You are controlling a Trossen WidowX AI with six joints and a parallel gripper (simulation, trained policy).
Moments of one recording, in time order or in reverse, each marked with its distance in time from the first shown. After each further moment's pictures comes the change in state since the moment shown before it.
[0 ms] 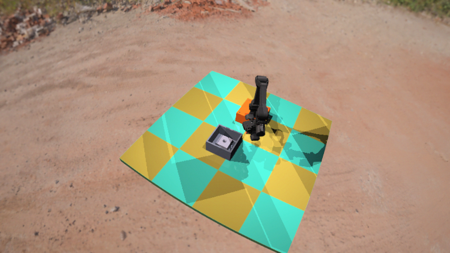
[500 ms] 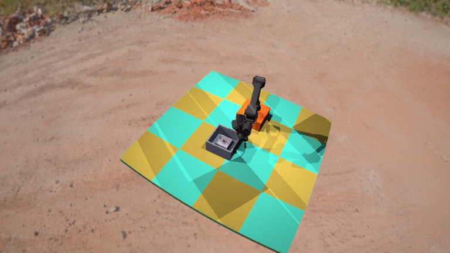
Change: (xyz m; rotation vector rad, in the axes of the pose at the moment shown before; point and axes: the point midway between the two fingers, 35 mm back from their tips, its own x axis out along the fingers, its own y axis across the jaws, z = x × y) arm 0.013 -0.005 0.070 0.150 0.001 0.024
